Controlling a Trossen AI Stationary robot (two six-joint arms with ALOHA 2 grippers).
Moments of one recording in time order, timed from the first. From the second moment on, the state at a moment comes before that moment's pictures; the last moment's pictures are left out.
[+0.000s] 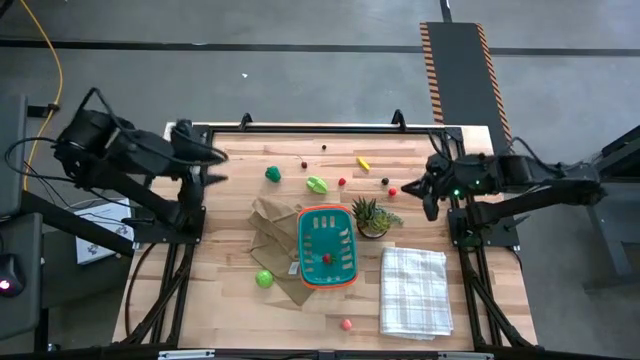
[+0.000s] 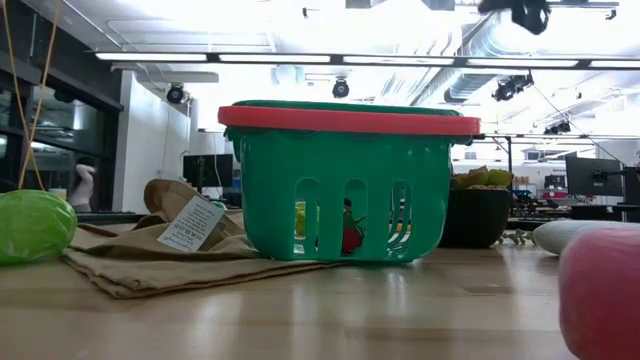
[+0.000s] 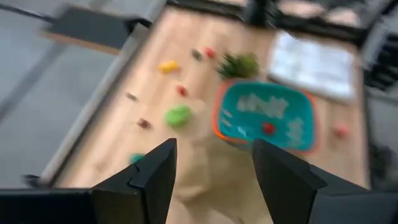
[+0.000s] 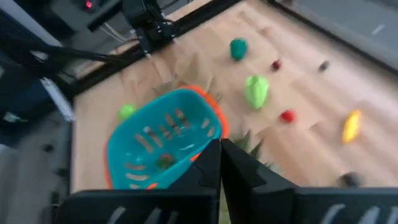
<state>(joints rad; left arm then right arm) -0.18 1.21 1.95 -1.57 -0.42 -0.43 0.07 0.77 0.97 -0.74 0.18 0.55</state>
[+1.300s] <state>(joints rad) -0.18 1.26 1.06 -1.10 0.27 -0.63 0.07 0.69 0.66 -0.49 0.02 0.69</state>
